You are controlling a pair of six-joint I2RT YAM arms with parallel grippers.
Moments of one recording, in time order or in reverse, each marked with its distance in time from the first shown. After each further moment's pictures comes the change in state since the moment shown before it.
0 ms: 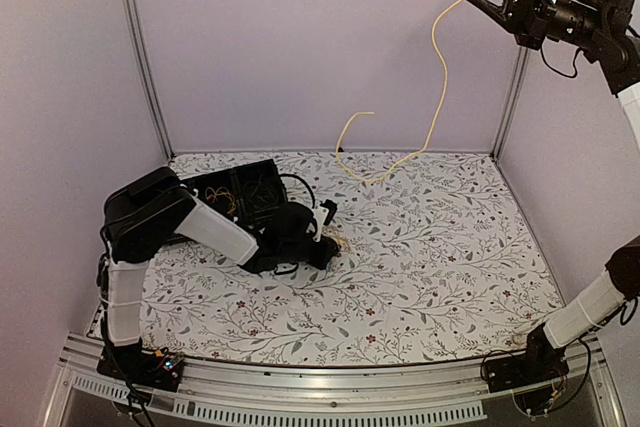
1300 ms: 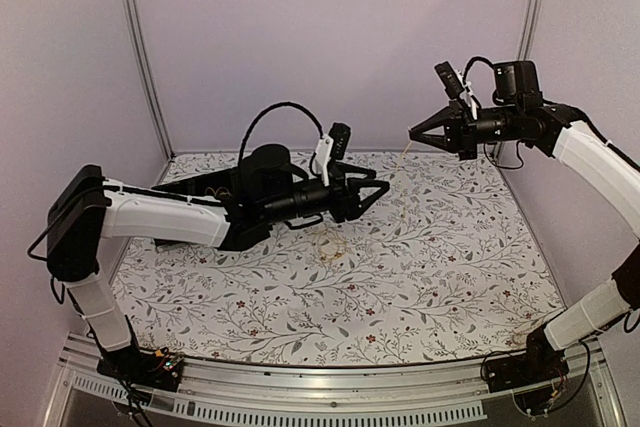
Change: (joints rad) left arm -0.103 -0.364 0.061 0.224 0.262 0.016; right arm 0.056 -0.064 -0.746 0.039 0.049 -0.159
